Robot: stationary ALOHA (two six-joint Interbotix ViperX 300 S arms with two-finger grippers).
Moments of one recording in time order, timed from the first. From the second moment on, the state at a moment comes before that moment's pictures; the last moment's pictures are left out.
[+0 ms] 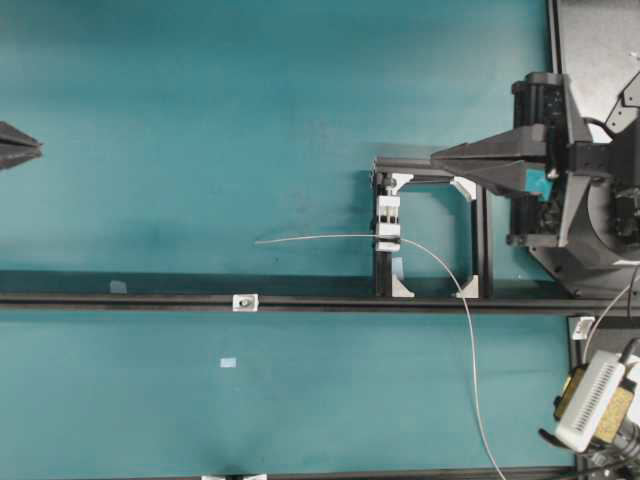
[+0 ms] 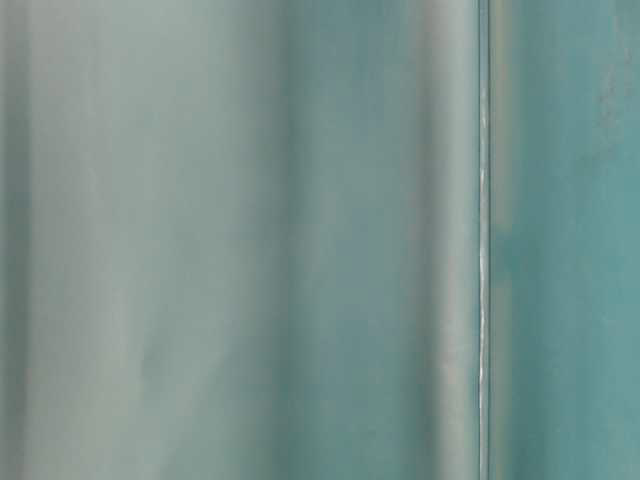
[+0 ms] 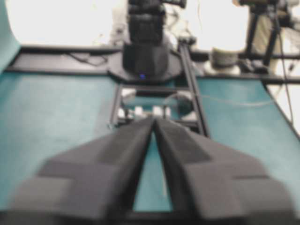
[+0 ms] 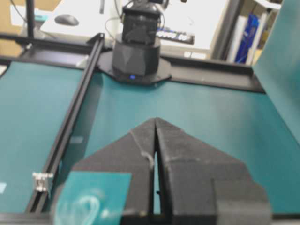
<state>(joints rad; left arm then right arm) -0.02 -0.88 1.20 -0.03 -0.35 0.00 -0.02 -0.93 1.25 0.00 -0.36 0.02</state>
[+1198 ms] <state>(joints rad) -0.01 -0.51 1.17 -0.04 -0.38 0.00 -0.01 -0.42 1.09 0.00 -0.25 0.17</state>
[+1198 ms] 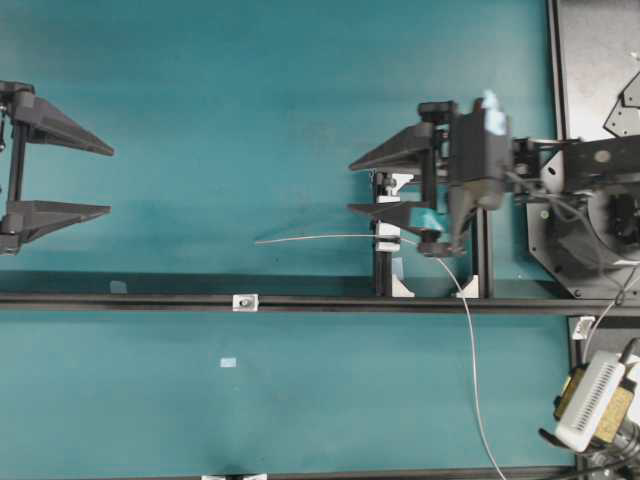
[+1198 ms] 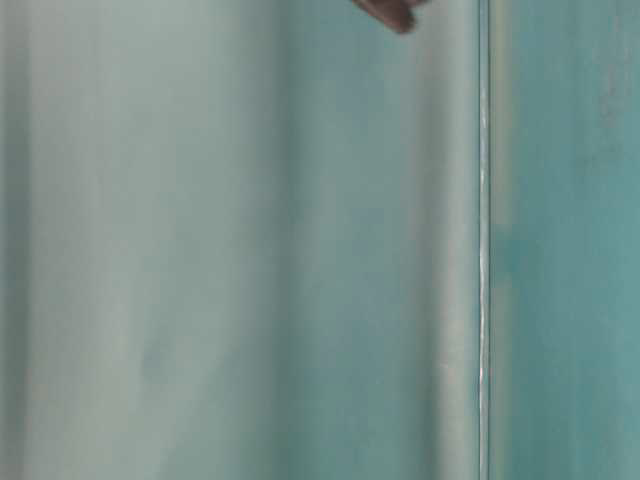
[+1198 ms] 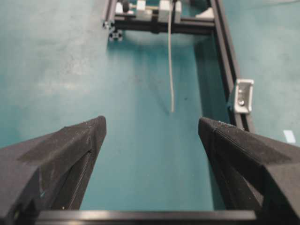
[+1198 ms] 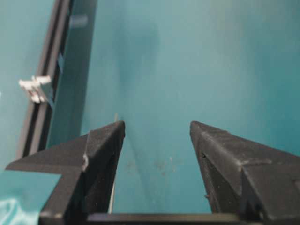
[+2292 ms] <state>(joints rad) 0.02 -0.42 1.14 -0.04 -0.40 0.00 0.02 -0.11 1.00 0.00 -0.24 0.21</state>
